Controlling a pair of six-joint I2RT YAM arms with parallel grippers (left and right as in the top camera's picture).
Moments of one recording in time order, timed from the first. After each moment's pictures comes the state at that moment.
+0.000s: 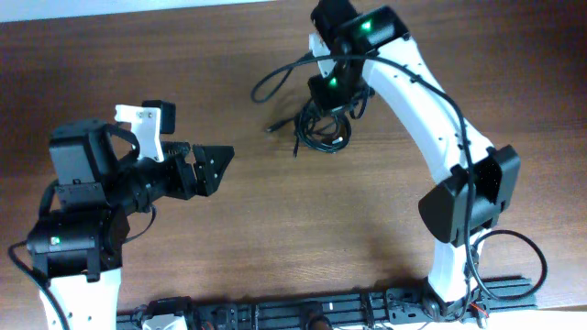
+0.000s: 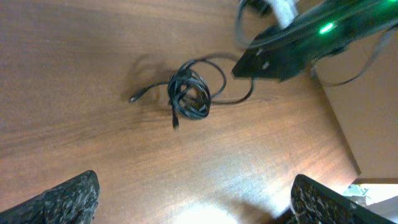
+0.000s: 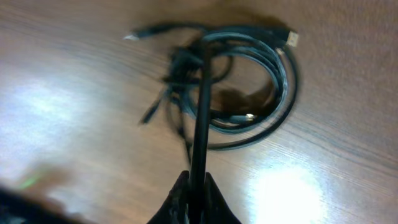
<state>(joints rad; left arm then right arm) 0.02 1.01 1.19 -0.98 0.66 -0.12 0.41 2.02 2.06 -1.44 -0.17 0.10</state>
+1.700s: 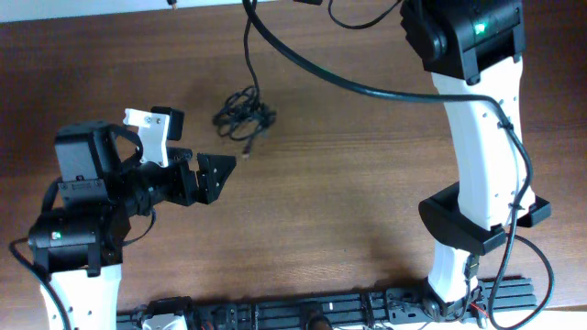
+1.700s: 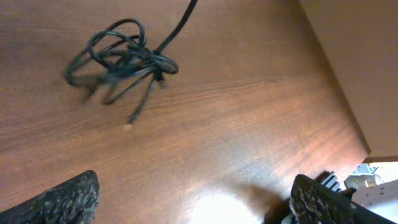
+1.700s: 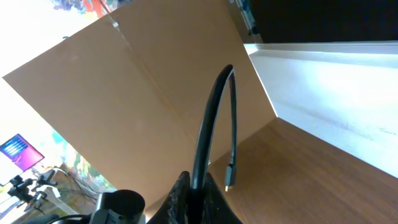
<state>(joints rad) 0.02 1.02 1.19 -1.03 0.66 -0.01 0.42 2.01 2.80 -0.81 -0.85 0.48</state>
